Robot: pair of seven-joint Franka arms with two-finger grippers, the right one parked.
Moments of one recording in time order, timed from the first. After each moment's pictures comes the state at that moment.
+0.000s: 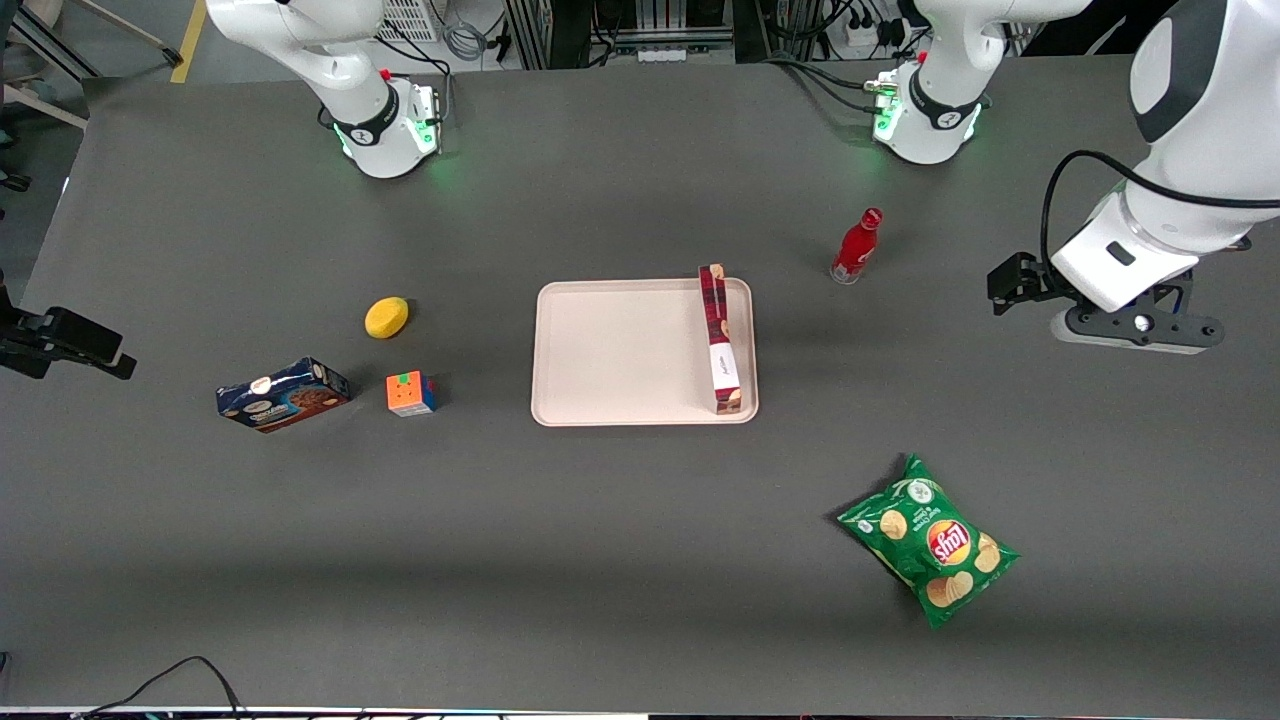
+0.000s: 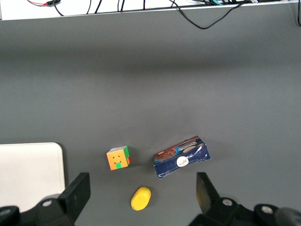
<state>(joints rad) -0.05 -0.01 -0.12 -1.77 0.03 1.73 -0.03</state>
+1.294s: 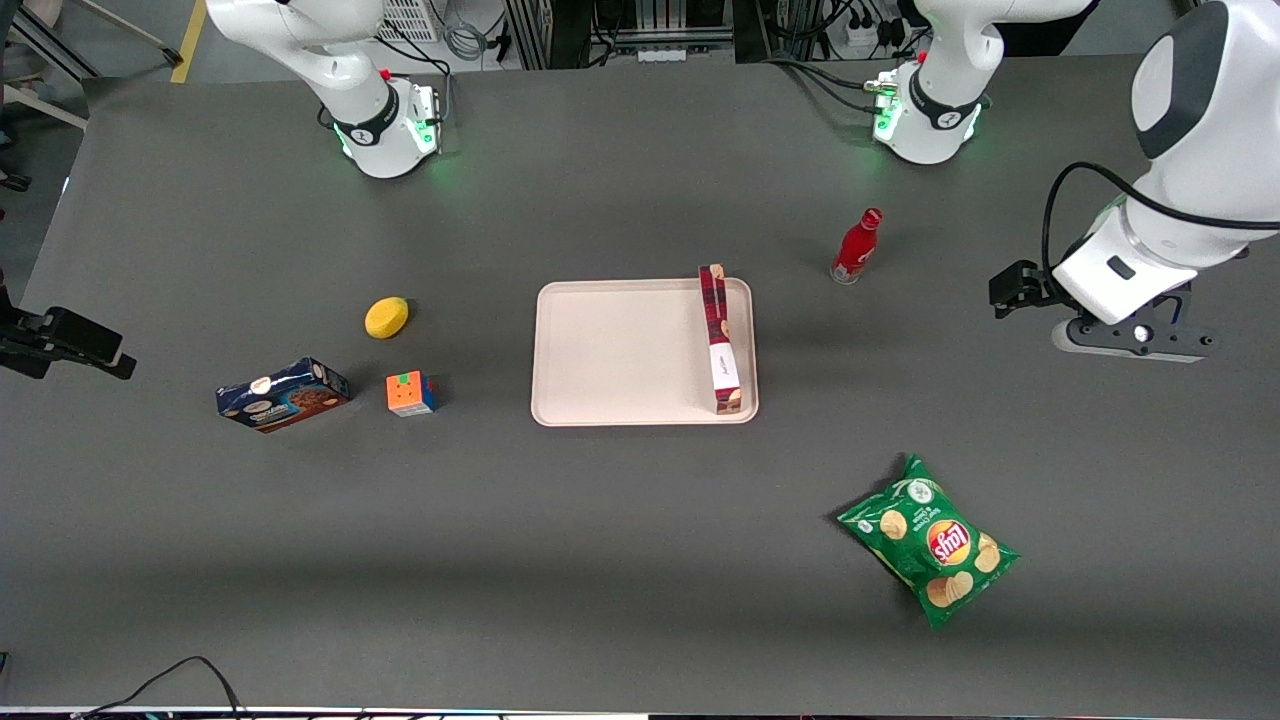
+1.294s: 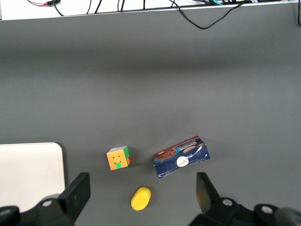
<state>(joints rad) -0.04 0.01 -0.11 -1.77 0.03 1.72 -0.04</state>
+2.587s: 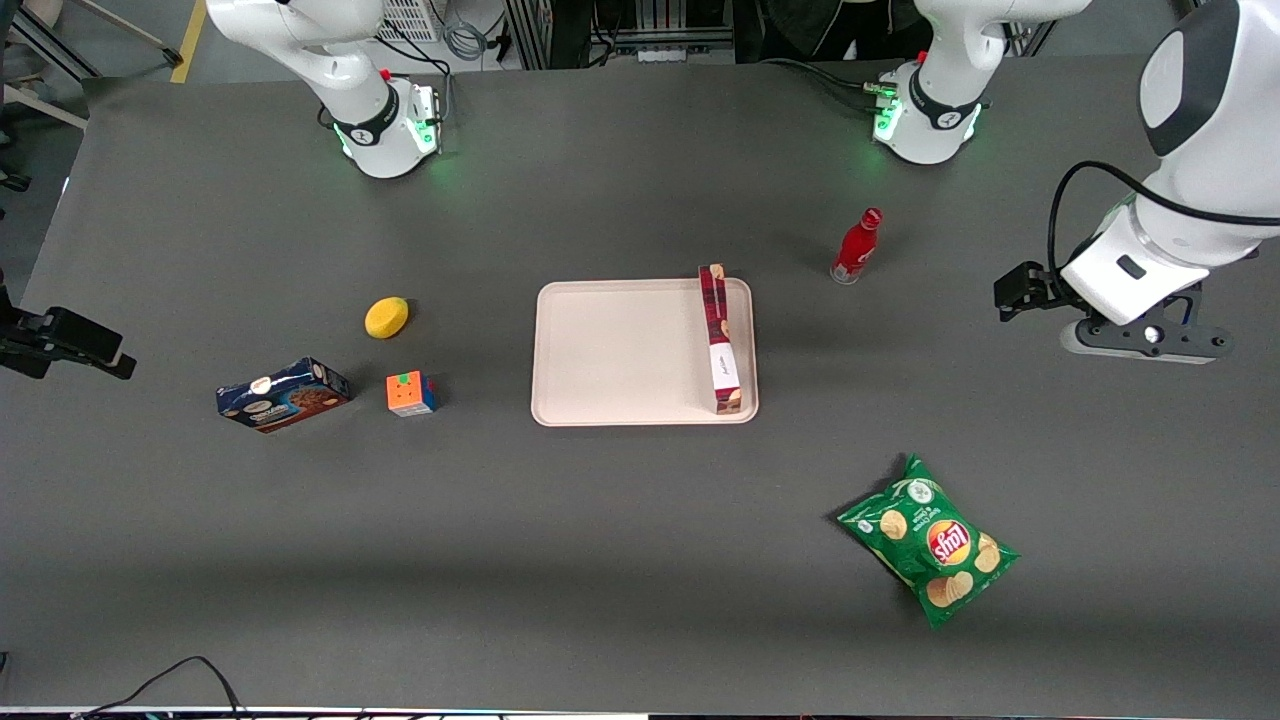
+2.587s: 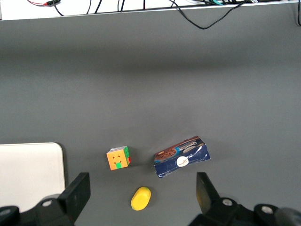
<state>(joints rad) -0.04 0.02 -0.11 -1.75 0.02 1.72 -0.04</state>
